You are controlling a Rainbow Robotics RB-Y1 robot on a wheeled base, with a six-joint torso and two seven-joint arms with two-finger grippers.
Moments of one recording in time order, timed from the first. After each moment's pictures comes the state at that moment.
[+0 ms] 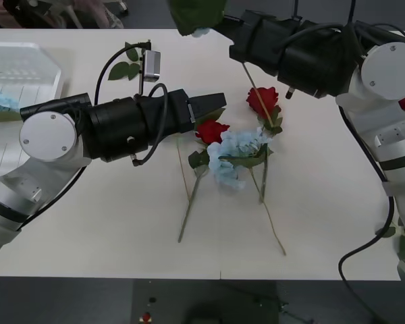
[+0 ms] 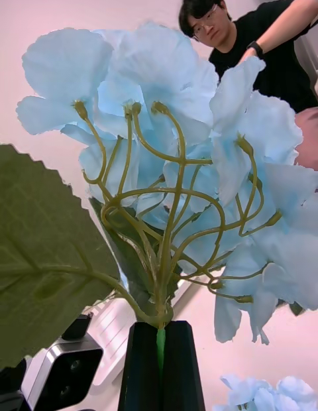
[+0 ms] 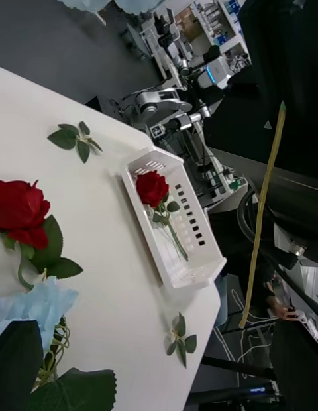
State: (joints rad) right arm -0.60 -0.41 0.15 -1.64 -1.64 0.69 2.07; left arm -0.44 0.58 -0.42 -1.73 1.77 0.57 -1.86
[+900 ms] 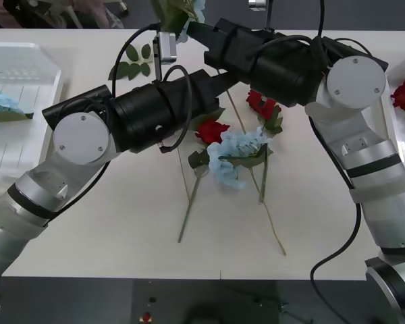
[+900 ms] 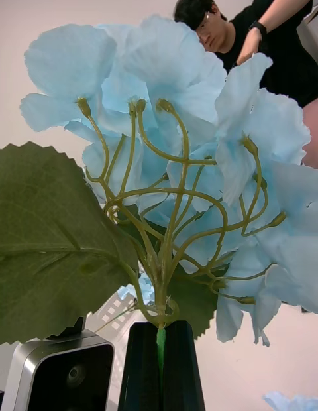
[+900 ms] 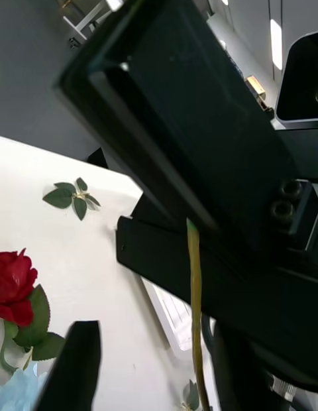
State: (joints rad) right arm -0.60 -0.28 0.16 -1.58 -1.60 0.67 2.08; left arm -0.50 0.50 -0.49 -1.72 1.63 0.35 -1.82
